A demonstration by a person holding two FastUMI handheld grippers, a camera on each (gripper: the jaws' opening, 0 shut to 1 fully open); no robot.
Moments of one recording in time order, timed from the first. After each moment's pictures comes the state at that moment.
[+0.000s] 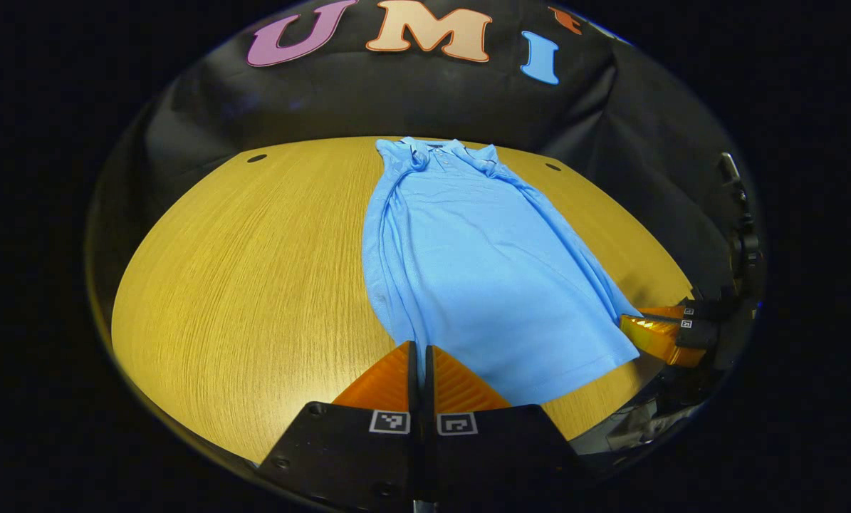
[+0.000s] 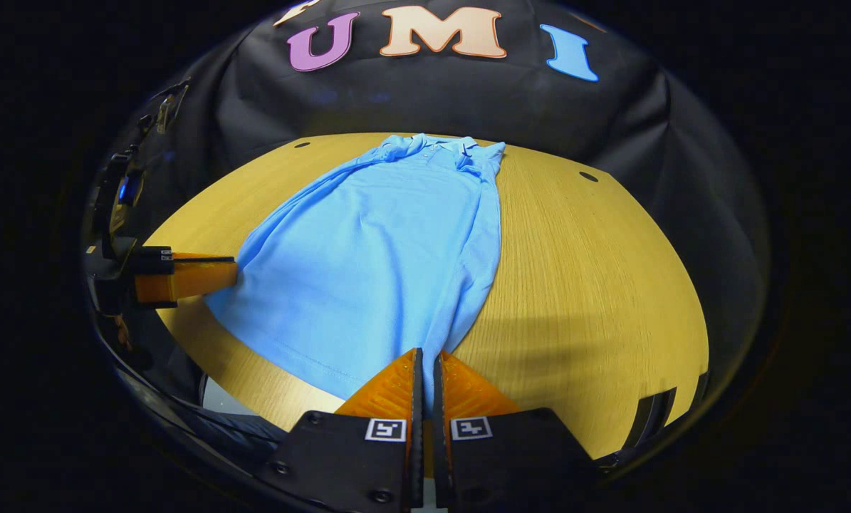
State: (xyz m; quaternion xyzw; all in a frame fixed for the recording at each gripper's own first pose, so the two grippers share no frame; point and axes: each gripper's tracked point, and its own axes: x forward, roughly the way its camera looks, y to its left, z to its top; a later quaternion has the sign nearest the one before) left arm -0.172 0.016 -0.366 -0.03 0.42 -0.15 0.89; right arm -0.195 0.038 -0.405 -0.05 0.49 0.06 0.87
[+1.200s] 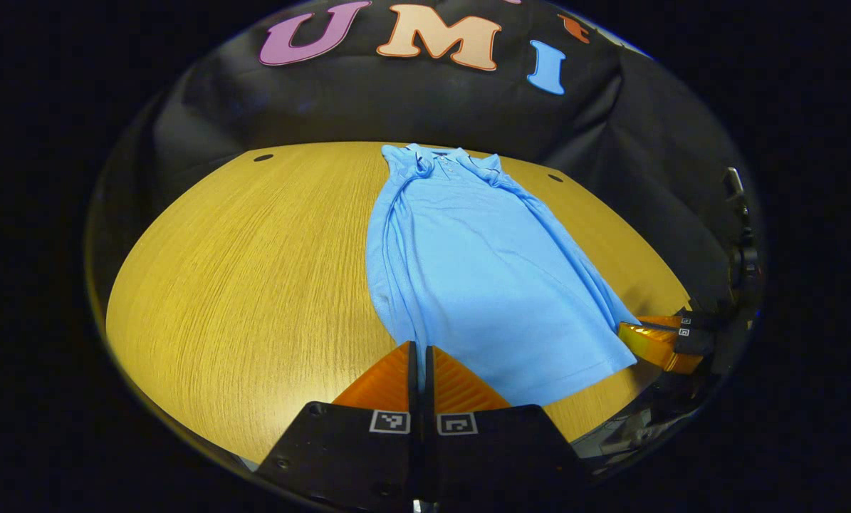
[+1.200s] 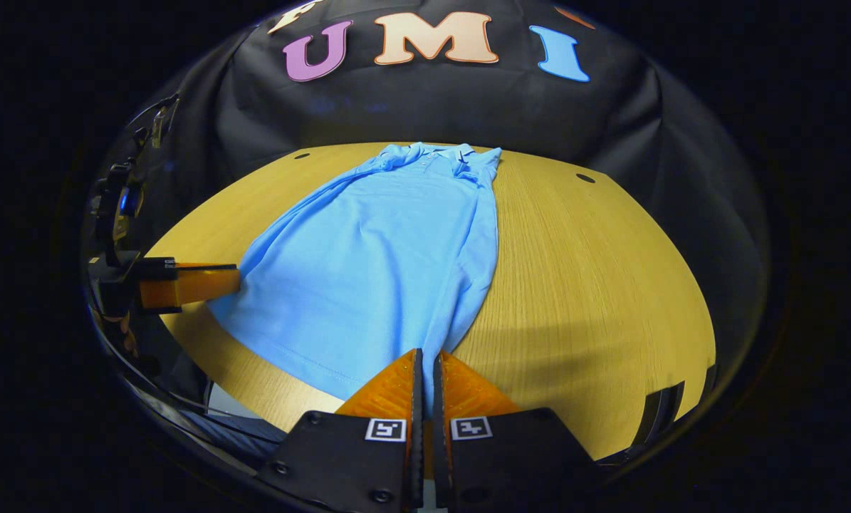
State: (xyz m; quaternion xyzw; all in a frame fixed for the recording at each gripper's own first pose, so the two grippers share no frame) left arm -0.171 0.017 -0.363 -0.05 0.40 -0.15 0.90; right arm -0.196 0.036 -0.405 -0.04 0.47 0.06 0.88
